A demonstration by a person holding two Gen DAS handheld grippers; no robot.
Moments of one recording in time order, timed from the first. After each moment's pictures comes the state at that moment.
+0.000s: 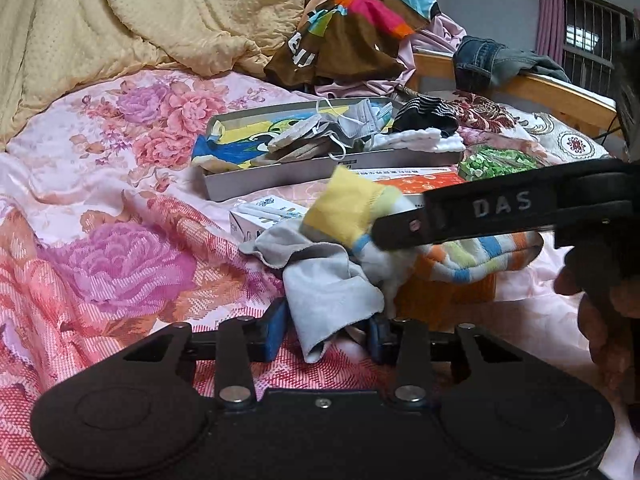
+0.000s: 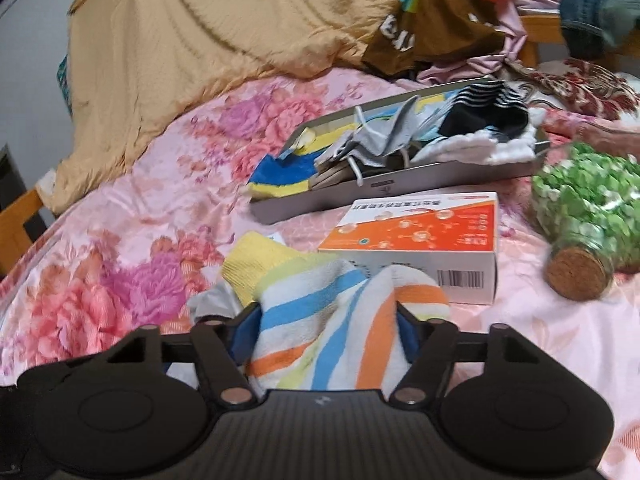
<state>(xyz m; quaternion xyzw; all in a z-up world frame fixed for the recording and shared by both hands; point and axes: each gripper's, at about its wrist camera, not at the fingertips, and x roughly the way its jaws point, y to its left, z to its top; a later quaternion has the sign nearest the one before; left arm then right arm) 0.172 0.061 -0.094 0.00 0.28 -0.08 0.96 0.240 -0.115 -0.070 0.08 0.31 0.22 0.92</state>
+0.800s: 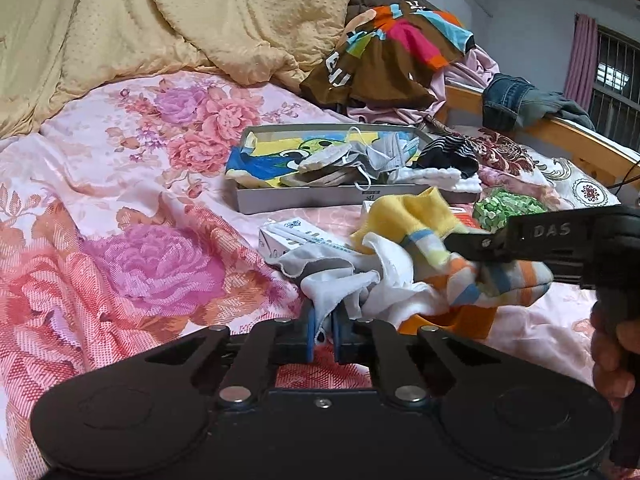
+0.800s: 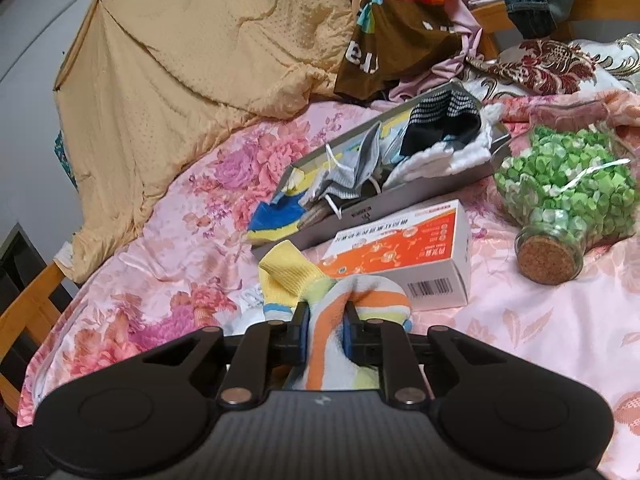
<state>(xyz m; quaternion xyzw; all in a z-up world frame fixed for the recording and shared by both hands) 0.156 0.070 -0.069 -0.05 0.27 -0.04 0.96 0.235 -0.159 -0.059 0.18 0.28 0.22 0.92</state>
